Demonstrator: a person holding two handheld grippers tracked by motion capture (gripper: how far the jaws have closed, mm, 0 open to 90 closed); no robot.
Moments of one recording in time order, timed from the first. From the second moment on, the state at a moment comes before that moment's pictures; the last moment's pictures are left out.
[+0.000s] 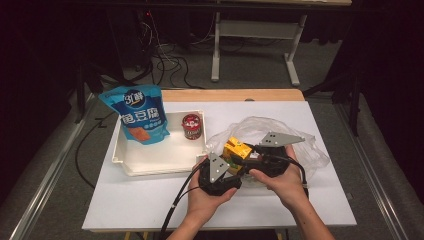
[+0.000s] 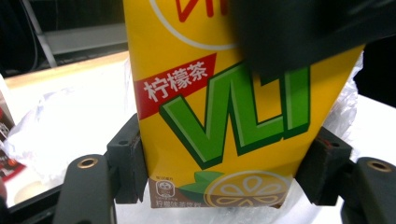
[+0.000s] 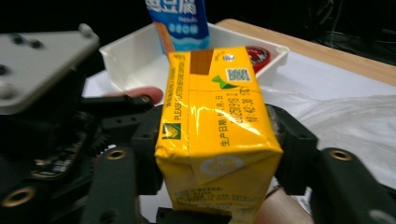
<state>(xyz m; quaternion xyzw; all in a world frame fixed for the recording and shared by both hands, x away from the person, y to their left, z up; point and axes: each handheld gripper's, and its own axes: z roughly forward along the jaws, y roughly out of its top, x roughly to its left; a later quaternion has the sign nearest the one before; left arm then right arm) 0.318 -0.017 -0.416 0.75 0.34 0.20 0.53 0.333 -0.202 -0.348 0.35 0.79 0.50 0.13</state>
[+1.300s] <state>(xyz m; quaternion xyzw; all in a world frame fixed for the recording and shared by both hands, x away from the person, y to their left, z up) 0.331 0.088 -0.415 0.69 0.42 0.26 0.52 0.302 -0.281 -0.383 0.40 0.74 0.52 0.17</state>
